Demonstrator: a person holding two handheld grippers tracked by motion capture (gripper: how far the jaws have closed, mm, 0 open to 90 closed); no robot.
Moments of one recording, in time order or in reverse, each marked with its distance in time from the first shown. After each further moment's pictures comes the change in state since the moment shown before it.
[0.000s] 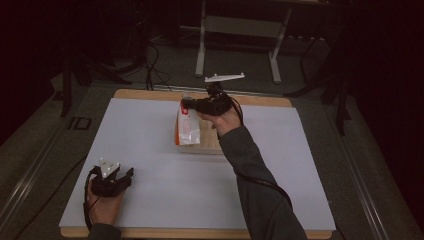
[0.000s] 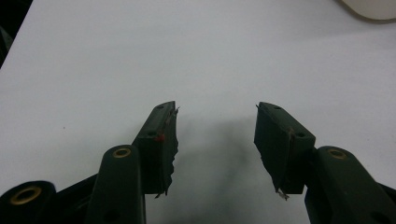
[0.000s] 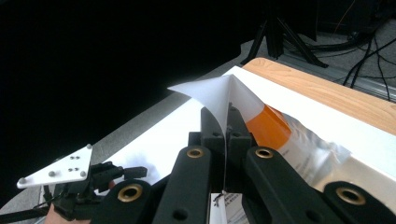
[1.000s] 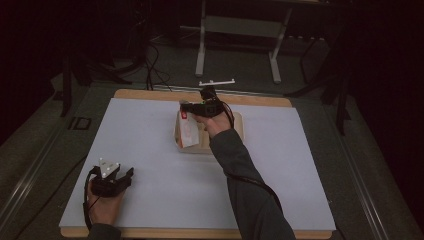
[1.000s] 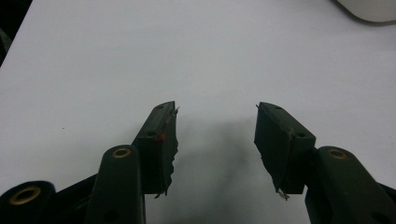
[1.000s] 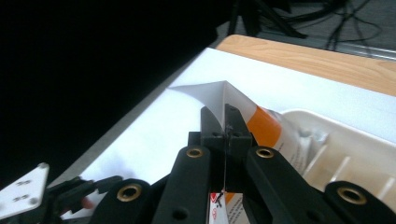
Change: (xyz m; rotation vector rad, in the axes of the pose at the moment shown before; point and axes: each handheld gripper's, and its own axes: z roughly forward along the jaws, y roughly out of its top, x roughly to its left) left arm 0.000 0.000 0.000 -0.004 -0.006 -0.005; right arm -0.022 -0.017 0.036 0.045 -0.101 0.143
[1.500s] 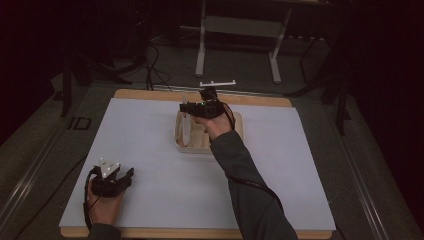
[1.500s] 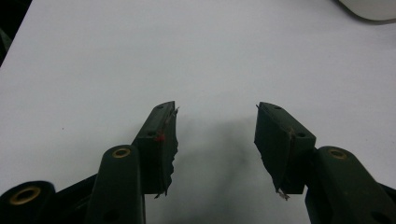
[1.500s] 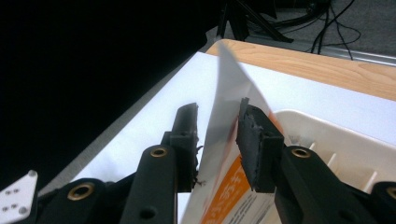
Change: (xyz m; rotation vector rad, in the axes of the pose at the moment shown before) left arm 0.000 0.000 0.001 0.002 0.003 0.009; right arm 0.011 -0.004 -0.008 -0.021 -0.042 -0.029
